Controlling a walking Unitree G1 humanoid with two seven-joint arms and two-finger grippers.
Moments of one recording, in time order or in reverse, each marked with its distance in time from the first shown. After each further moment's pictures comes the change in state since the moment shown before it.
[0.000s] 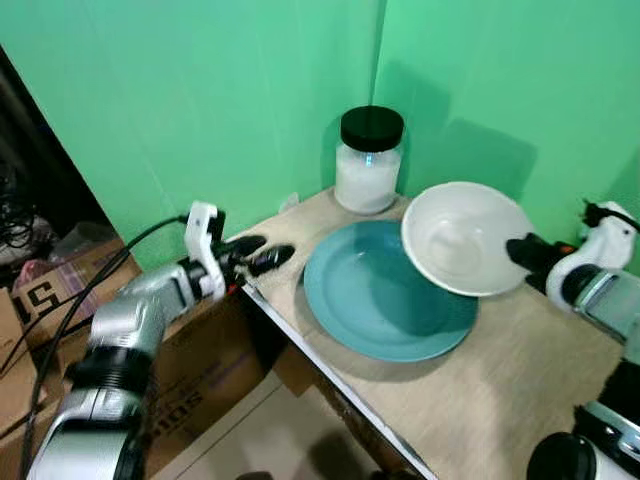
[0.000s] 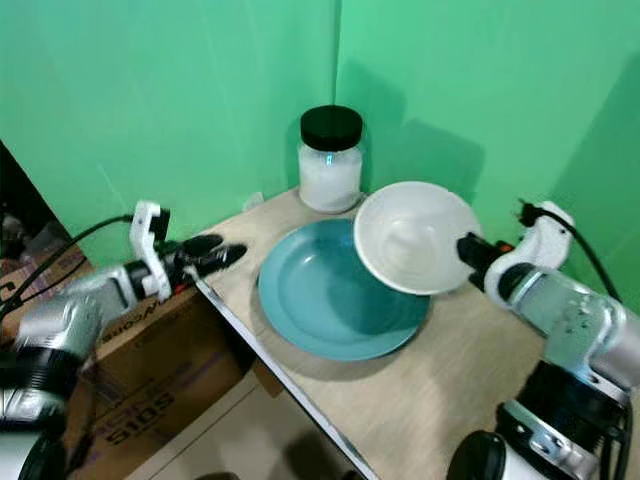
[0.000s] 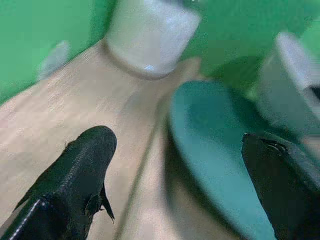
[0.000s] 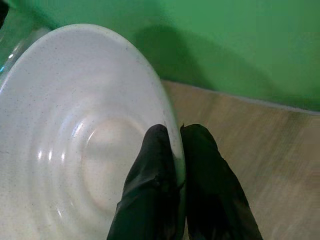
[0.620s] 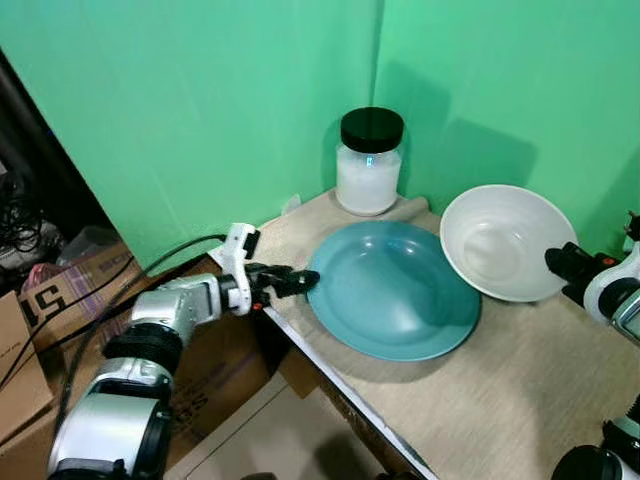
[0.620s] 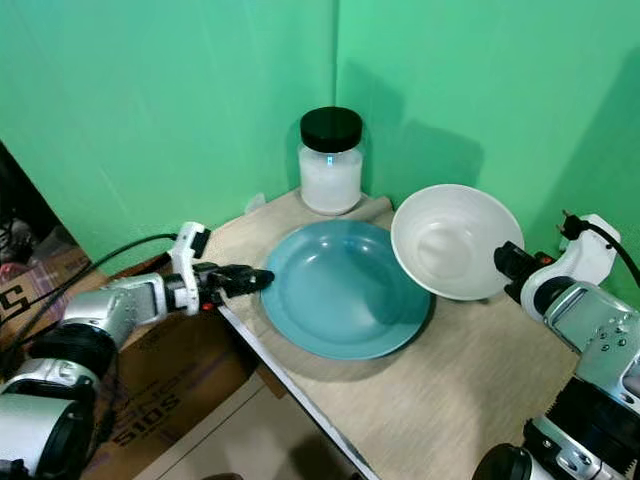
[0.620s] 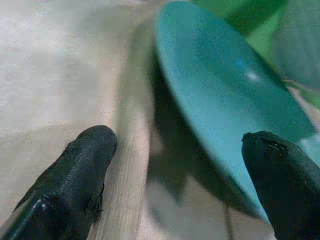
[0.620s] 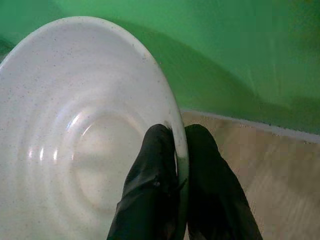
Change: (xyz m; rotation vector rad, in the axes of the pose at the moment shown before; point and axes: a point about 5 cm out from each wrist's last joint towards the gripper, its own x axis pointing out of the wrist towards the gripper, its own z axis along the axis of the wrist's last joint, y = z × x) left arm 0.027 -0.003 -0.036 -0.121 0.219 -0.062; right arm -0.014 -0.027 0.006 0.009 -0.047 -0.071
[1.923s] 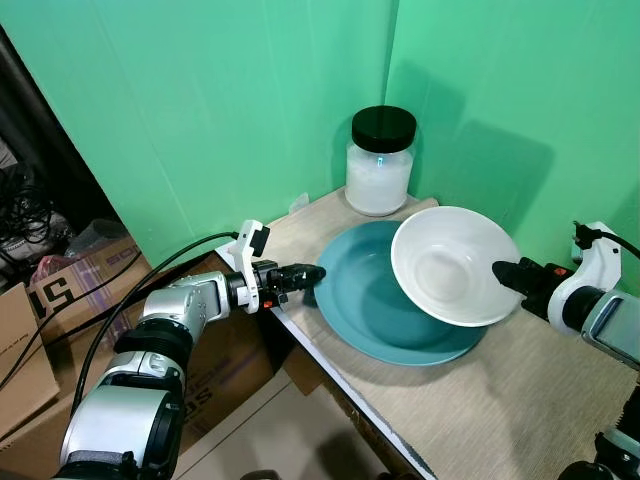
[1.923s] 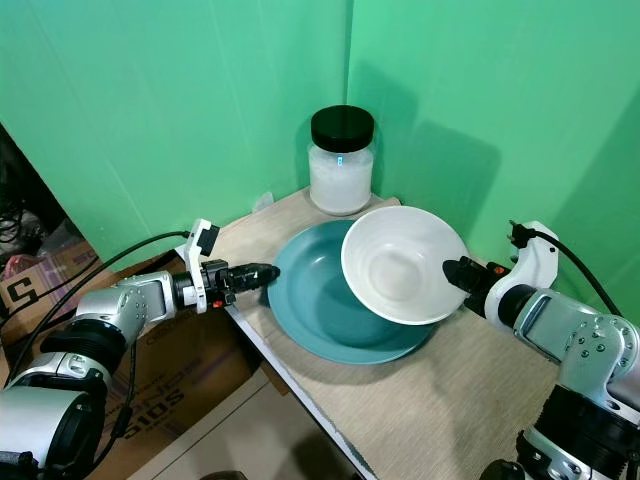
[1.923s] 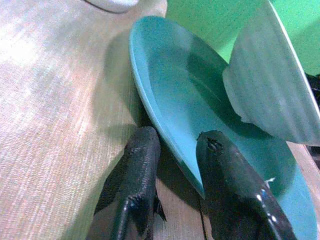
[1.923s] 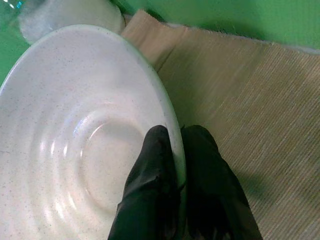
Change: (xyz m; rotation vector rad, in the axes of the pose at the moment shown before) left arm 0.006 -0.006 0.005 -0.004 -0.046 -0.095; right arm 0.002 0.021 -0.024 -0.028 0.165 0.186
